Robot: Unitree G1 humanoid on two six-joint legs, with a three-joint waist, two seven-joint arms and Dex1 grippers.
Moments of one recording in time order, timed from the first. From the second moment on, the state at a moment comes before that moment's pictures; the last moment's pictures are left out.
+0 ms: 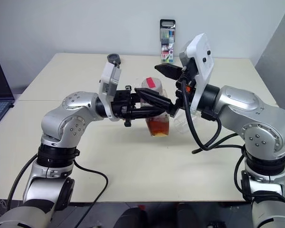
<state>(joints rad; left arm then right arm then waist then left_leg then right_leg) -0.80 0.48 -0.08 -0.08 -0.62 0.58 -1.14 -0.83 -0.57 -0.06 -0.54 0.94 1.00 0.39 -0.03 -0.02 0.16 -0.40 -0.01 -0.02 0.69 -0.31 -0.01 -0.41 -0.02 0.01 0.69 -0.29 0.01</state>
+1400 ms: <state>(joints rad) -0.81 0.48 -0.08 -0.04 -0.61 0.56 -1.17 -0.79 -0.61 -0.10 -0.52 1.04 0.99 0.38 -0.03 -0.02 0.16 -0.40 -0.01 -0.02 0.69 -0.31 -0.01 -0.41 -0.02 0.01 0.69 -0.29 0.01</state>
